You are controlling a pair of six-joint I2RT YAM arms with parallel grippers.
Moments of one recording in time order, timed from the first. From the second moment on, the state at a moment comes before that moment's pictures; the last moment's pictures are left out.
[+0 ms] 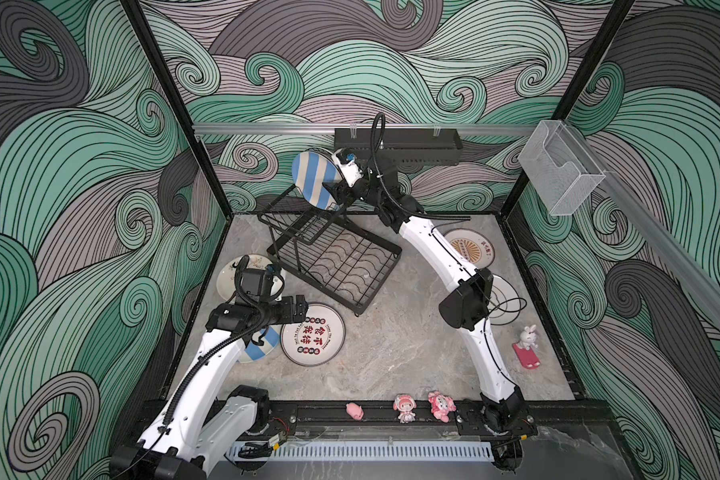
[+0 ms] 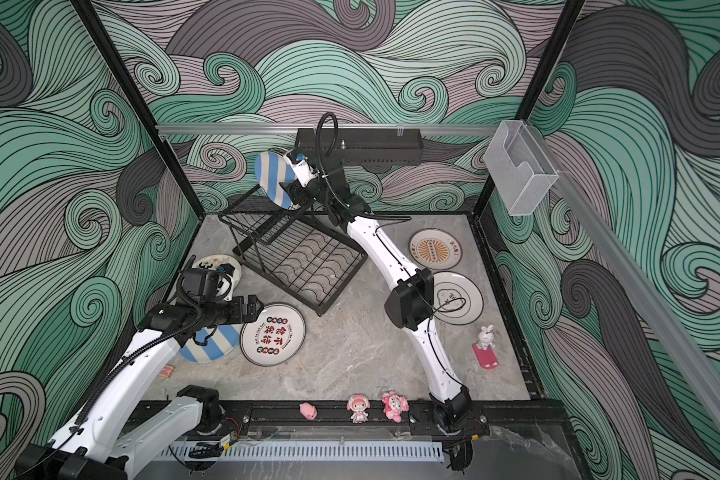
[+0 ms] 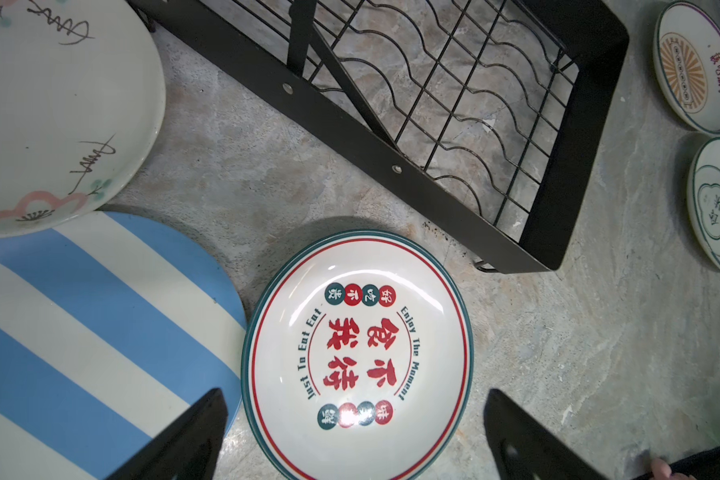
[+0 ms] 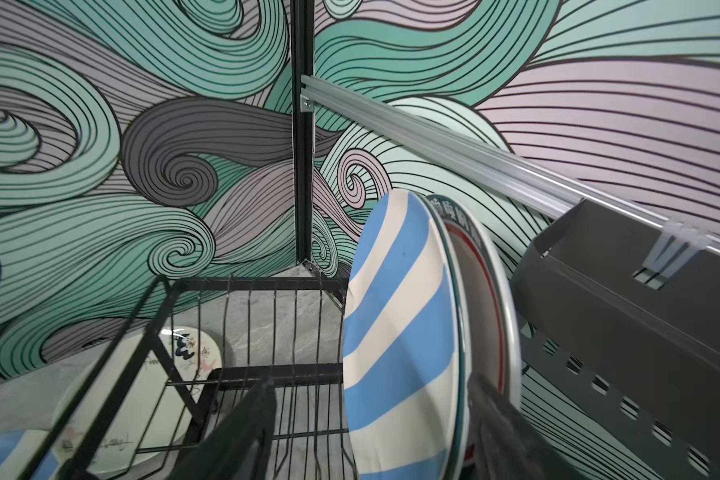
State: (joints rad) left arm -0.18 0.92 0.81 -0.84 0.16 -0.24; right arm 0.62 2.28 2.52 -0.36 -0.24 -0.19
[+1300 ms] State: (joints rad) left arm -0.26 0.88 0.73 -0.58 0.29 -0.37; right arm 0.19 1.30 0.80 -0.53 0.18 0.19
